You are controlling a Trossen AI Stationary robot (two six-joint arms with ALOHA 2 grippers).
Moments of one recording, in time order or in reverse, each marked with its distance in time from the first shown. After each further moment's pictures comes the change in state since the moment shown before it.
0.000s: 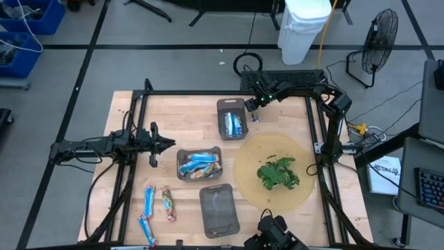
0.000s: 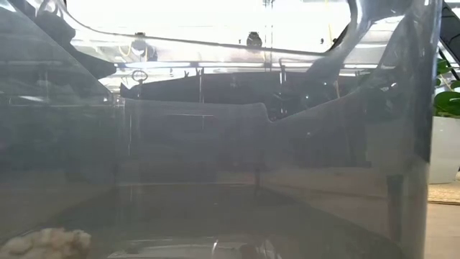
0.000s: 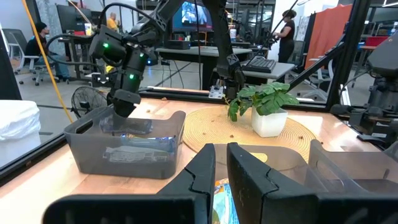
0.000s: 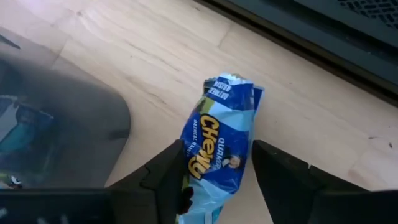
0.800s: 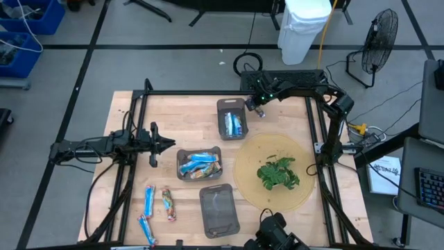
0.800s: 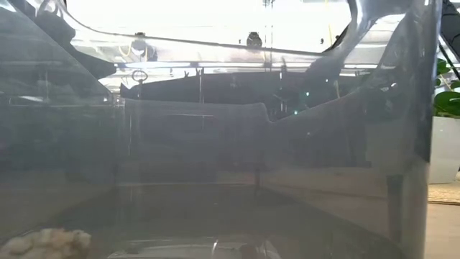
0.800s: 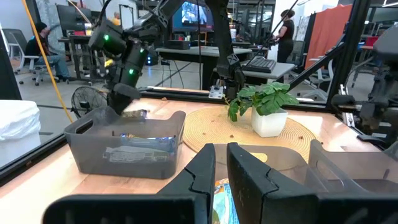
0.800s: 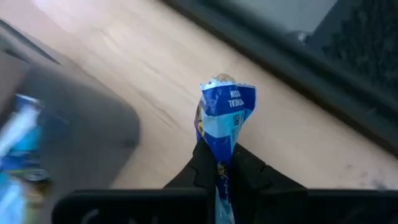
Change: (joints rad) left arm 0.000 0.000 0.000 0.000 0.000 0.000; right arm -0.001 -0.039 -0.005 0.038 0.006 -0.094
